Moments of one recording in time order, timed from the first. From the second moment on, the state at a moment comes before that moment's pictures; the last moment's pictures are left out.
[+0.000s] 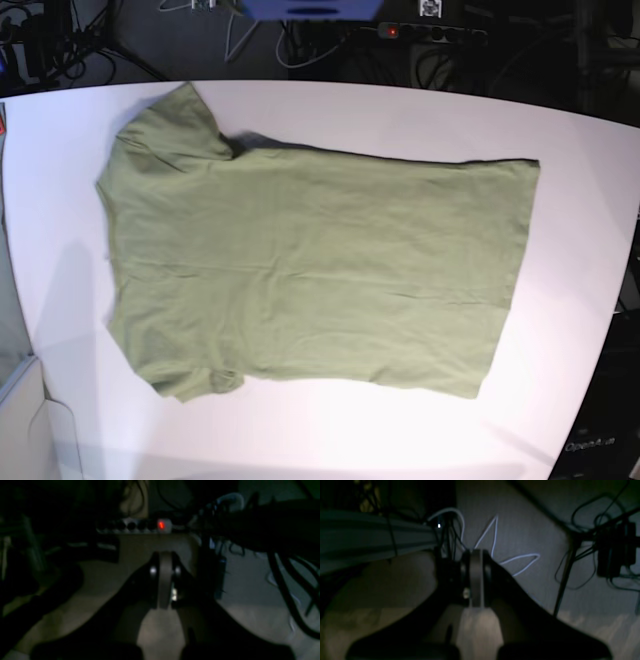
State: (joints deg) left arm 15.1 -1.6 2.3 1.7 -3.5 0.8 -38.3; right arm -18.2 1.0 7.7 0.7 -5.1 0.6 47.8
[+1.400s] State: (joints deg) left arm 39.0 -5.4 0.2 22.3 -14.8 -3.9 -73.3; right arm -41.4 6.6 7.9 29.0 -5.2 0.6 74.0
